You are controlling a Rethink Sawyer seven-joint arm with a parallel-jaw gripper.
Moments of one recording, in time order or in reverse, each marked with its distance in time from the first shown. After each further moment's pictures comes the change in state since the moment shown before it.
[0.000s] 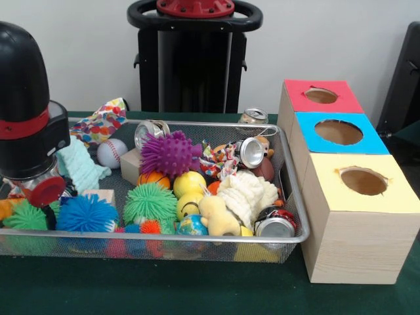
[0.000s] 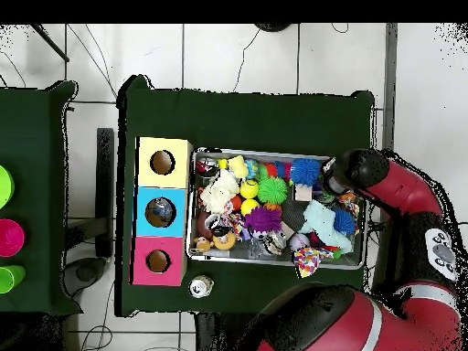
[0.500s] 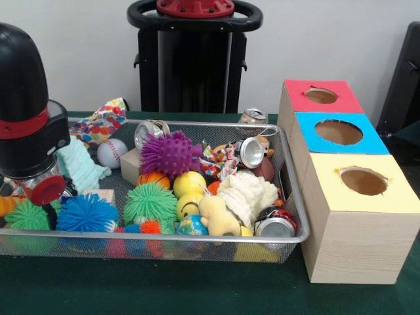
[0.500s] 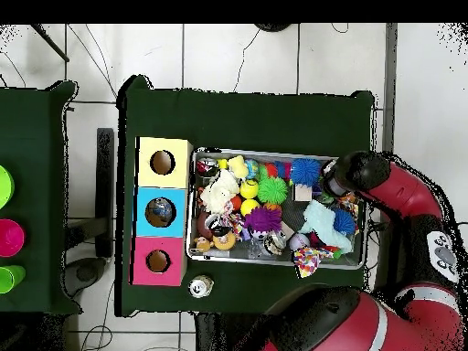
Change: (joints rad) arm -0.012 -0.004 0.010 0.018 0.003 0.000 0.000
